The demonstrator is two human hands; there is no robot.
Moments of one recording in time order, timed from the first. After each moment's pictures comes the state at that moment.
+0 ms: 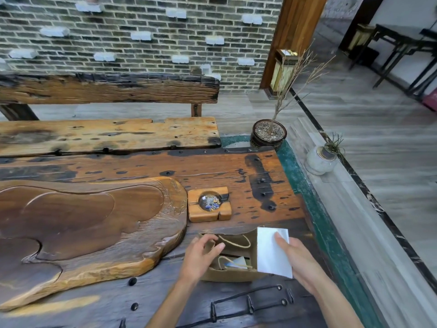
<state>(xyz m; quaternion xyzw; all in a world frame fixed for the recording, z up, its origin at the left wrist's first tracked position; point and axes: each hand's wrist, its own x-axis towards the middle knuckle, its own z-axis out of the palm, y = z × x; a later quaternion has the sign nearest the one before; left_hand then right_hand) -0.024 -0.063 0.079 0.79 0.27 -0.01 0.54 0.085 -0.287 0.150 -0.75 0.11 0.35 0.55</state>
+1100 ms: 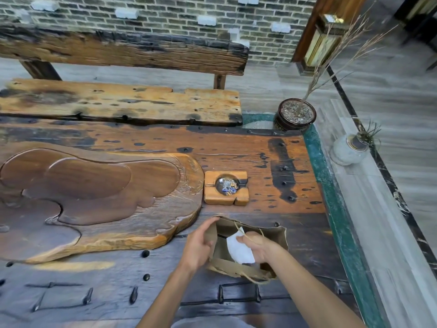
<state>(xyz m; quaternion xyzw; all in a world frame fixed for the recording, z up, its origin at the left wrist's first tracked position) -0.035 -0.032 0.063 0.75 0.32 -0.03 0.57 0.095 -0.170 0.058 -0.69 0.13 0.60 0.38</state>
